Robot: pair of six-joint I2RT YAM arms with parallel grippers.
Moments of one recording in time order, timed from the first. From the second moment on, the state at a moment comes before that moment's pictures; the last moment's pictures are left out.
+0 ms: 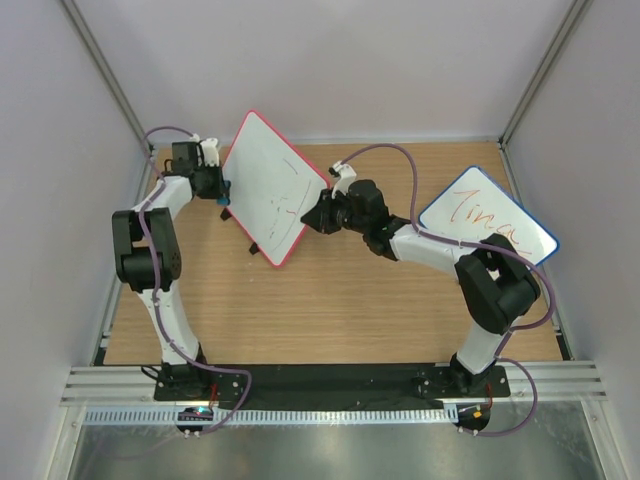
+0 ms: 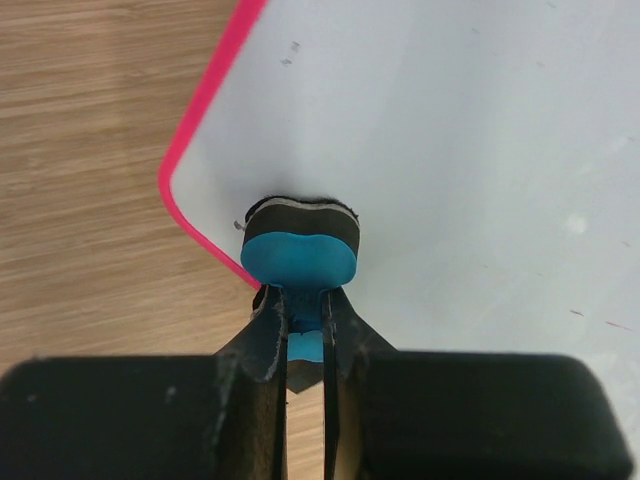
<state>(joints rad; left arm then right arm) 0.05 2.04 1.51 -0.30 0.31 0.06 0.65 1.73 1.07 0.34 -0.26 0.45</state>
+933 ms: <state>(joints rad) -0.01 1.99 1.55 -0.44 0.38 0.06 0.64 1.75 1.07 0.34 -0.26 0.47</state>
